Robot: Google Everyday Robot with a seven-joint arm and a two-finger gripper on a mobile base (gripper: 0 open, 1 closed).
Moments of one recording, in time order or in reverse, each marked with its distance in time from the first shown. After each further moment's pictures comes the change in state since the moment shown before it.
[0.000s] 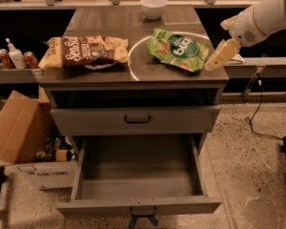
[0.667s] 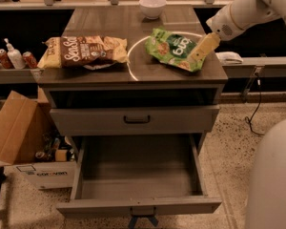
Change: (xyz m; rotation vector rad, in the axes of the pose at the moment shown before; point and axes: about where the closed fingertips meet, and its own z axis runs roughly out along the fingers) arm -0.026 -0.026 0.044 -0.002 0.007 0.063
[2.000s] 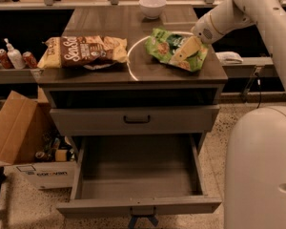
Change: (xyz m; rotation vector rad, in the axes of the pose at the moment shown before) arm -0.019 0.006 0.061 -0.089 -0.025 0.088
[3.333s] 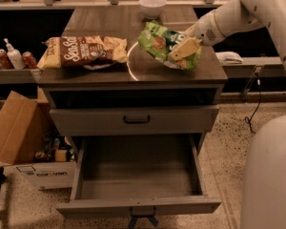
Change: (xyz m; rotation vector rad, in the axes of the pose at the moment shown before) arm -0.022 0.045 -0.017 -0.126 -0.133 -0.071
